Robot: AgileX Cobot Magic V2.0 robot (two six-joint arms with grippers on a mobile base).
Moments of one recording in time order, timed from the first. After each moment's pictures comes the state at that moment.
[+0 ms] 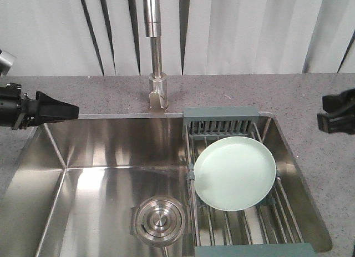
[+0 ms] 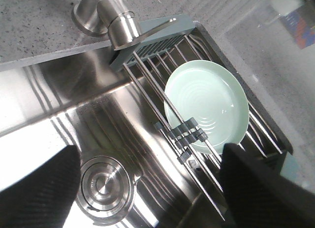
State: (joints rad) left arm 0.25 1.70 -1.17 -1.24 1.19 1.14; right arm 0.12 0.97 -0.90 -0.02 0.55 -0.12
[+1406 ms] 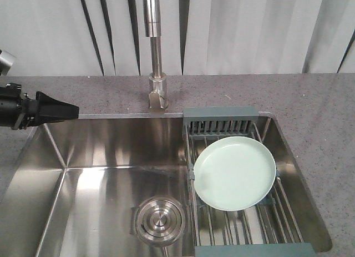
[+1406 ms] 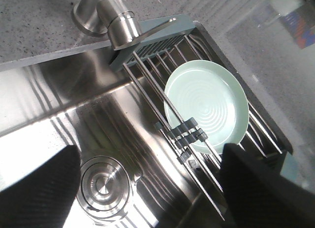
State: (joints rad) left arm 0.25 1.70 -1.17 -1.24 1.19 1.14; right arm 0.12 0.05 -0.22 -0.03 0.42 -0.09
